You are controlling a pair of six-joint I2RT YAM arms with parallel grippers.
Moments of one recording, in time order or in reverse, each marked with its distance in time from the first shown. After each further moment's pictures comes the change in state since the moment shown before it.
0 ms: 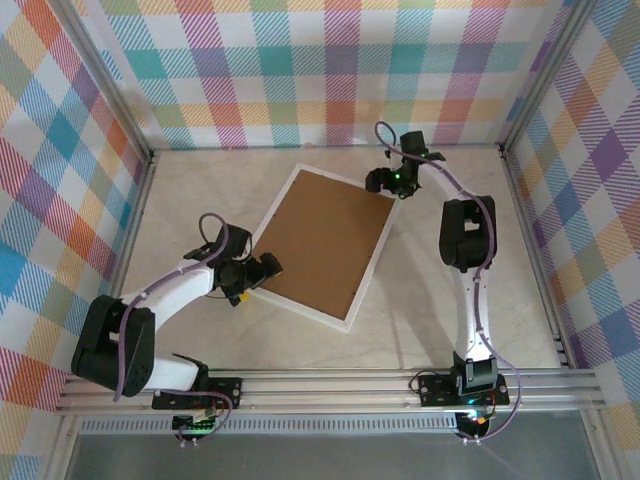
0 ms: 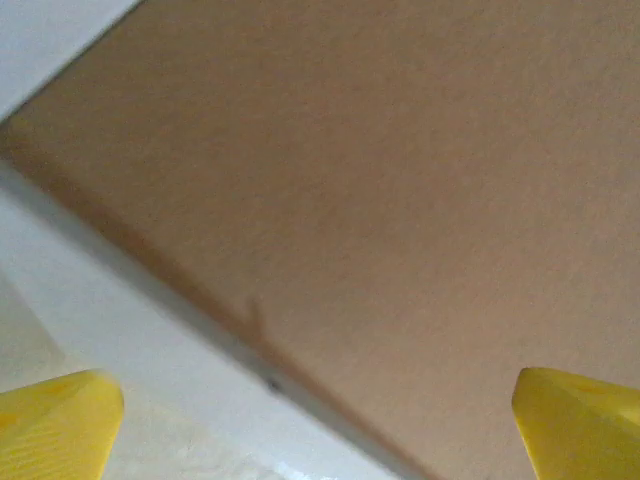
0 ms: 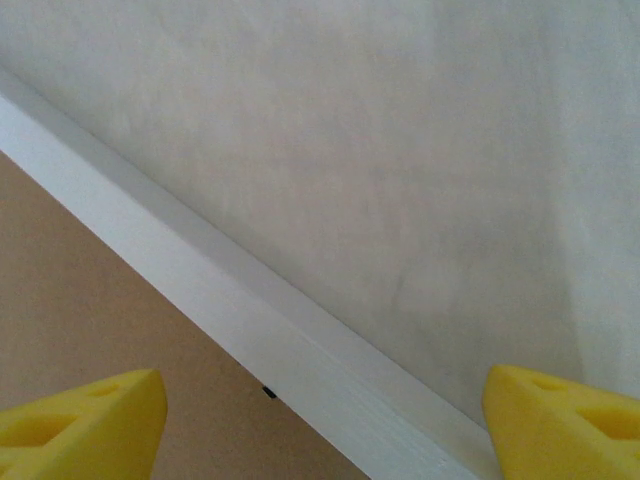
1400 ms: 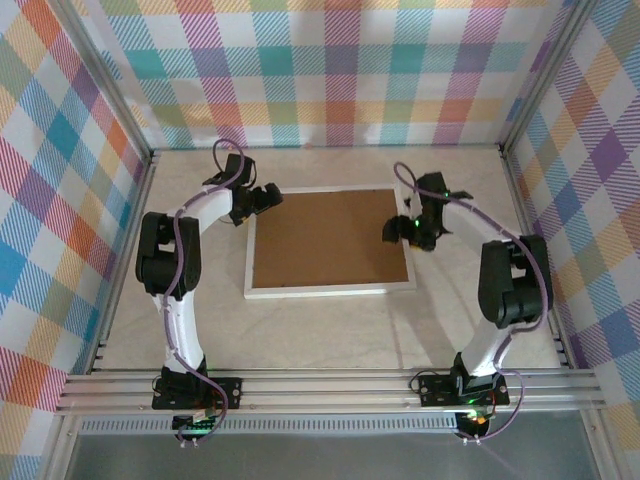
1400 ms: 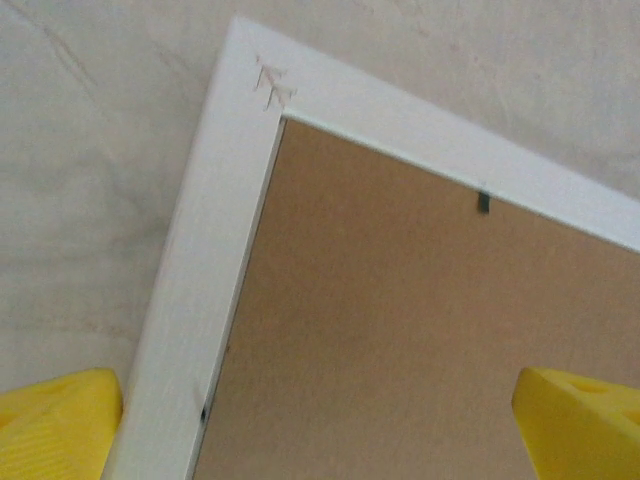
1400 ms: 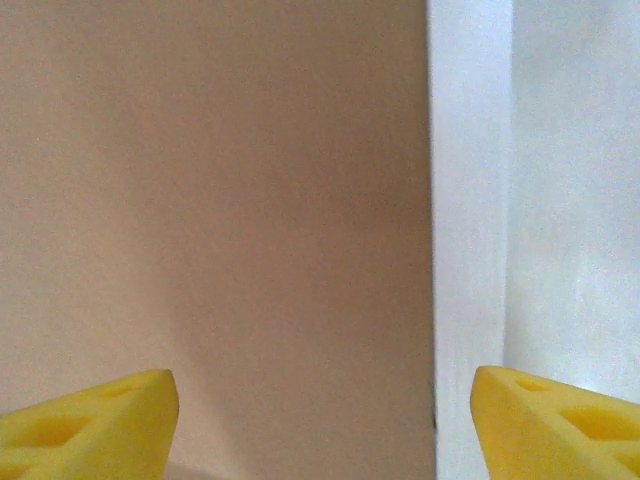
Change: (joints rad) left arm 0.154 0.654 0.772 0.008 -0.095 0.305; right arm 0.009 -0.591 -0.695 -0.070 0.004 0.130
